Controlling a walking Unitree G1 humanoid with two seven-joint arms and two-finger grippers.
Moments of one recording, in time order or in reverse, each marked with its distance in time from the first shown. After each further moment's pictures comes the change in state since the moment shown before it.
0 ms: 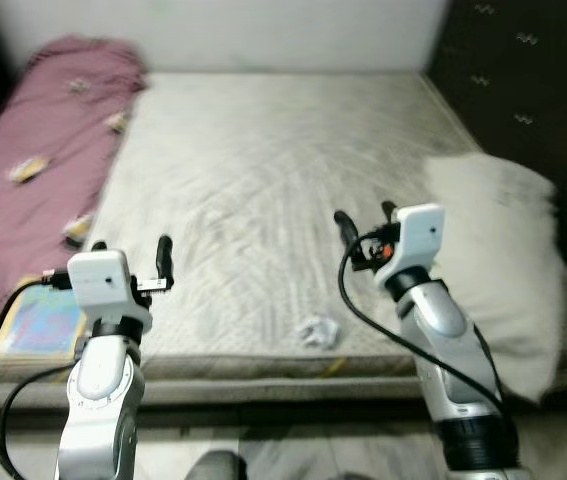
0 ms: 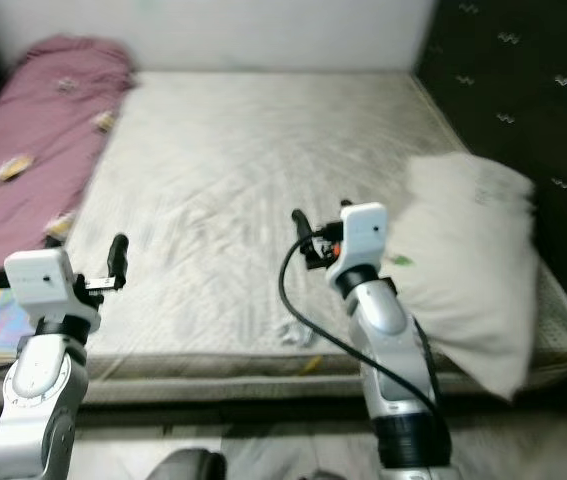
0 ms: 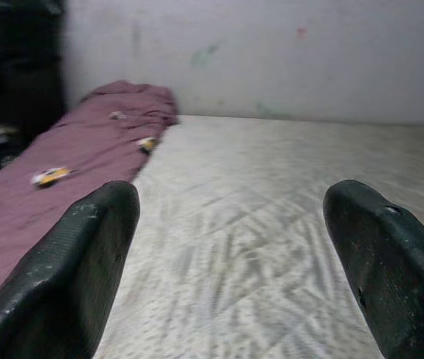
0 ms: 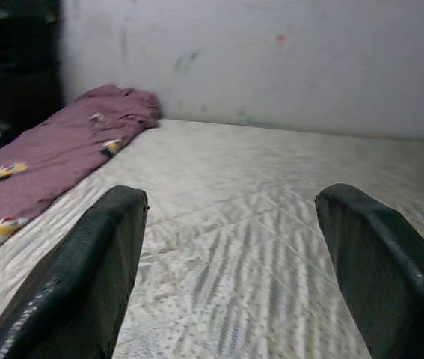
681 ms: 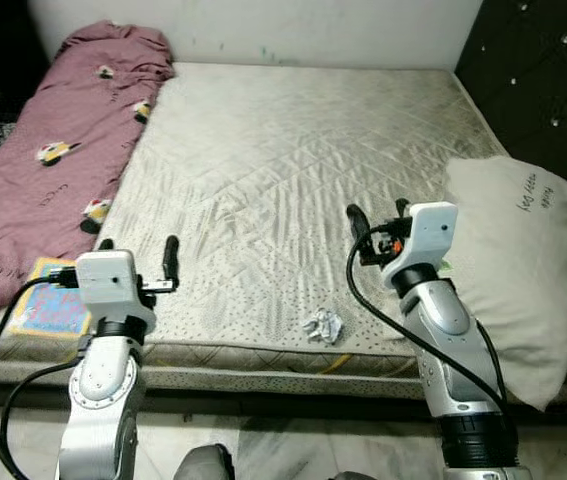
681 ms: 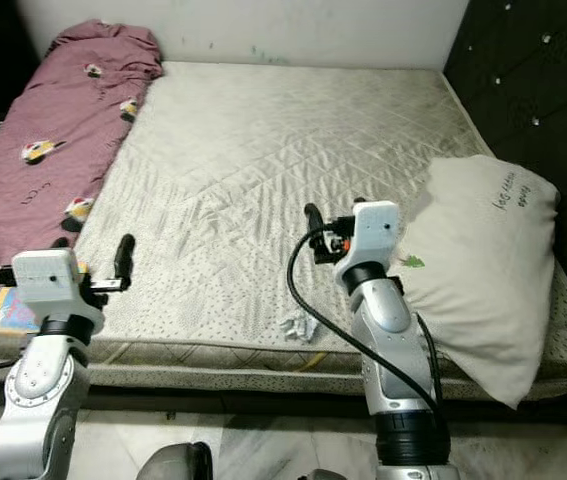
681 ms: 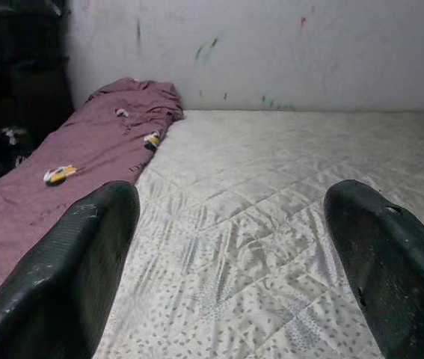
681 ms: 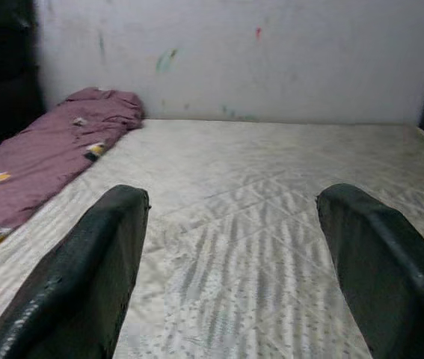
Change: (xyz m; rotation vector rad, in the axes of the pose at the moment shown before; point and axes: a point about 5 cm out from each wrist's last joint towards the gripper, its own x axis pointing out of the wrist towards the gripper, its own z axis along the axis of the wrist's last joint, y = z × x) left arm 0.000 -0.003 0.000 0.028 -0.002 -0.025; right arm 0.001 -0.009 0.003 0.018 -0.009 -0.095
